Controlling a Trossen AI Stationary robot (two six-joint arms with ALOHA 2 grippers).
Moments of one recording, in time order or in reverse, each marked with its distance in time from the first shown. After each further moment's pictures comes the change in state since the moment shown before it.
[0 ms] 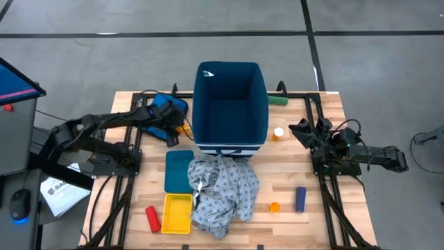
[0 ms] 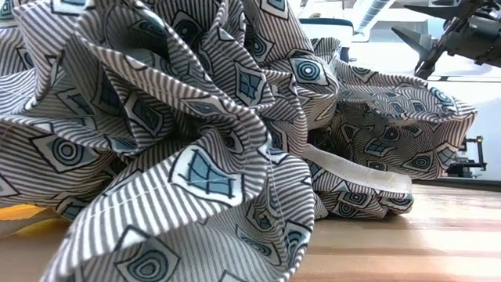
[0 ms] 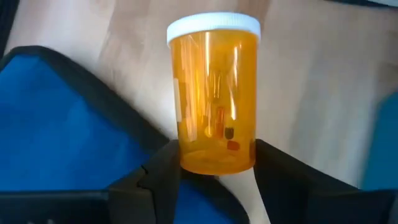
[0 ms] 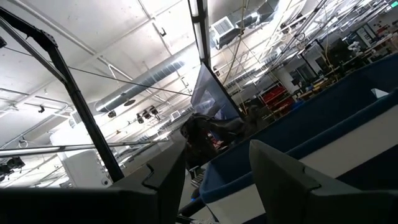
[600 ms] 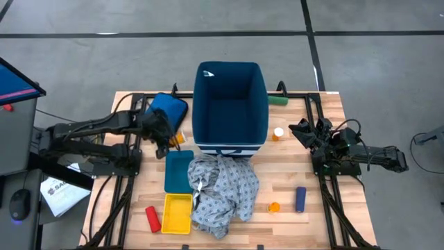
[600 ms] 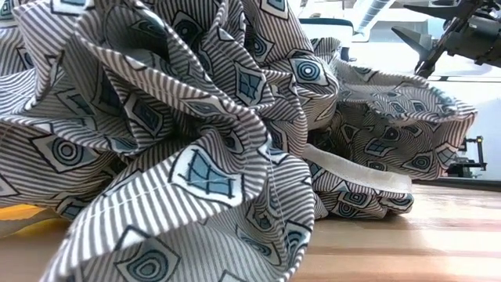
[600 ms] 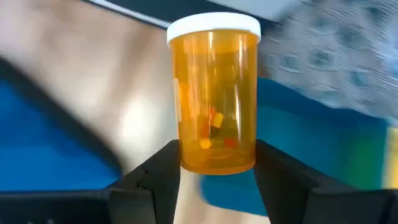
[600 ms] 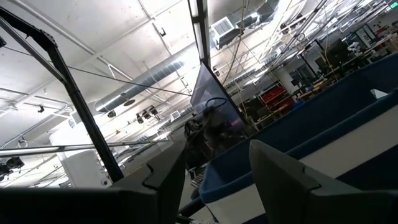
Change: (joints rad) left arm -0.324 -0.271 0.128 -0.315 0.098 -0.415; right arm 0.000 0.000 0.000 0.000 0.000 -0.002
